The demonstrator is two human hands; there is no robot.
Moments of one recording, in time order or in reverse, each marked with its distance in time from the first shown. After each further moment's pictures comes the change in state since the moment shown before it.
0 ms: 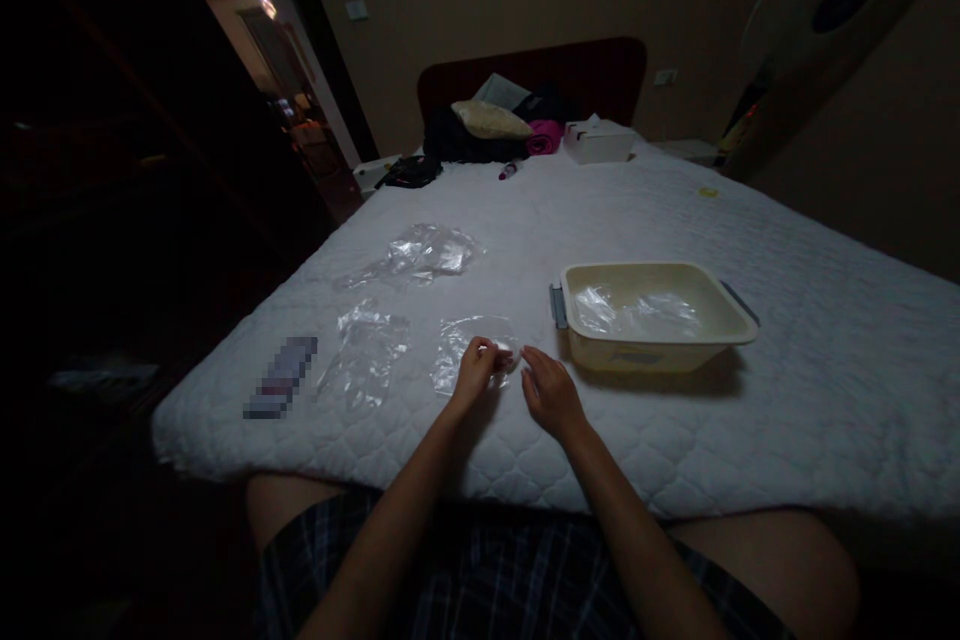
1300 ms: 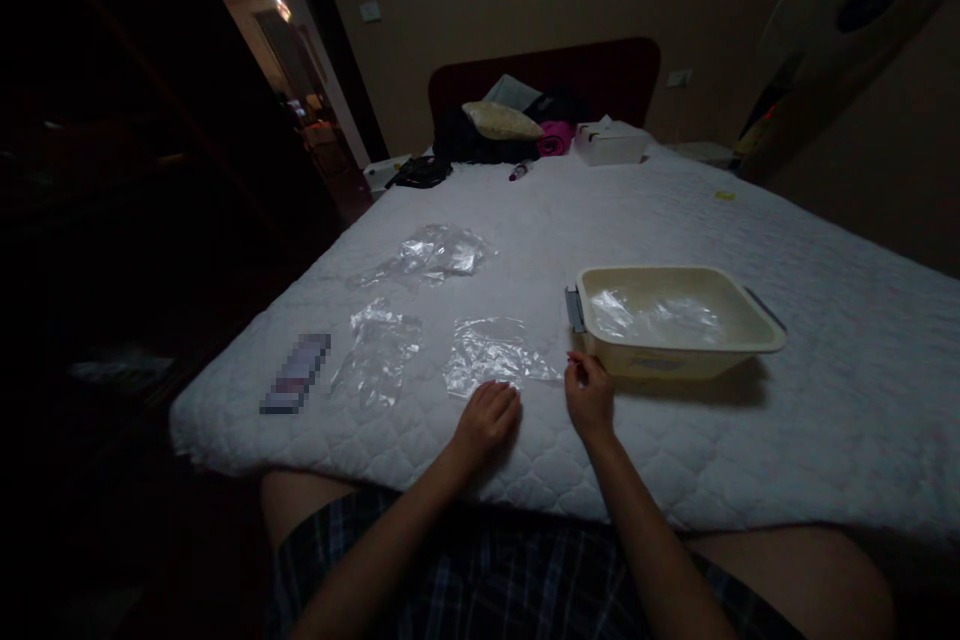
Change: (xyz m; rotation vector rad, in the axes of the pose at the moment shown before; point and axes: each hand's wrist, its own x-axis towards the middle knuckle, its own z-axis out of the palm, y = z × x) left_hand -0.058 -0.017 -0.047 1.381 -0.246 1.226; right_hand -0.002 0.016 -0.004 0.149 0.350 0.486
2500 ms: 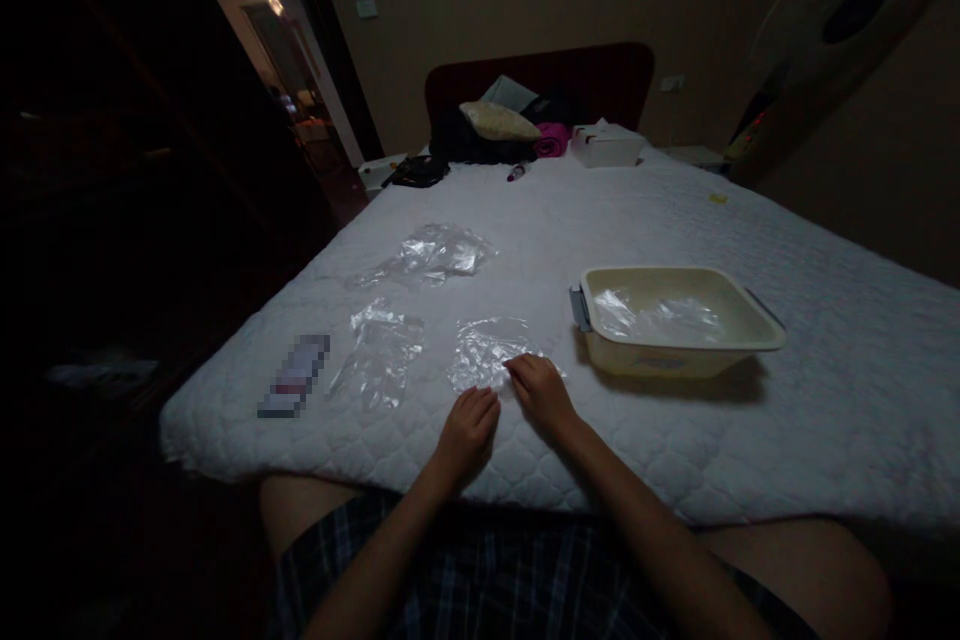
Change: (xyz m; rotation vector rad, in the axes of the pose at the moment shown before) left_hand -0.038 -0.013 -0.007 -0.087 -0.039 -0.157; right_hand -0.006 -0.068 0.026 -0.106 -0.554 -0.448
